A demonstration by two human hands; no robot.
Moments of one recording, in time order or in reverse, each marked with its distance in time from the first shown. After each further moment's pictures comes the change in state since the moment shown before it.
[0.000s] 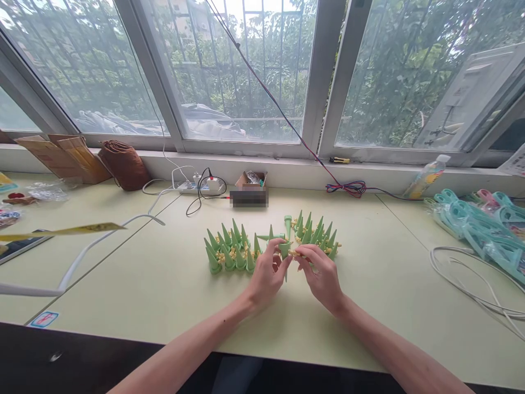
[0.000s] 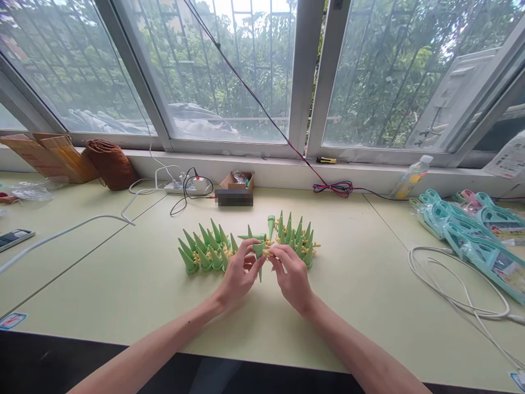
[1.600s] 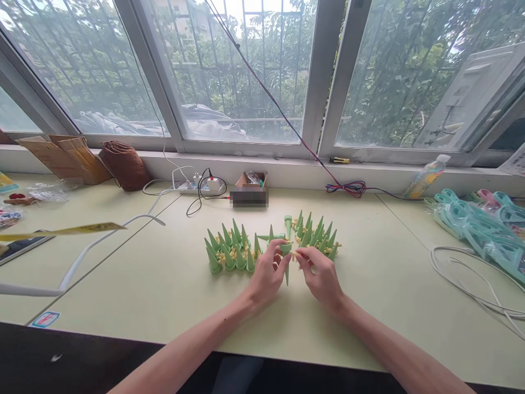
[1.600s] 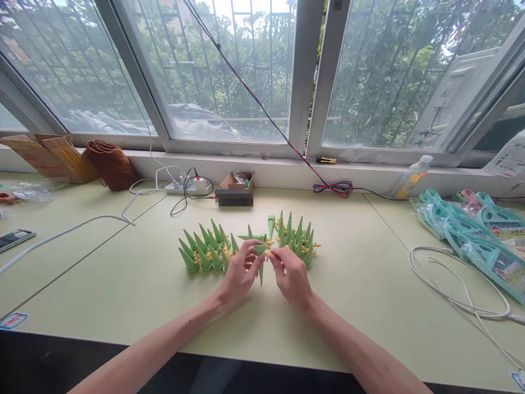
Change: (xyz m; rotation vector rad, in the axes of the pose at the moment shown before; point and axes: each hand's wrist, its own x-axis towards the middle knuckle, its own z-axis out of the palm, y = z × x) left_hand 0.002 -0.002 -0.001 0.001 -0.016 -0.002; right_hand -0.001 0.000 -0.001 -0.084 -0.053 0.087
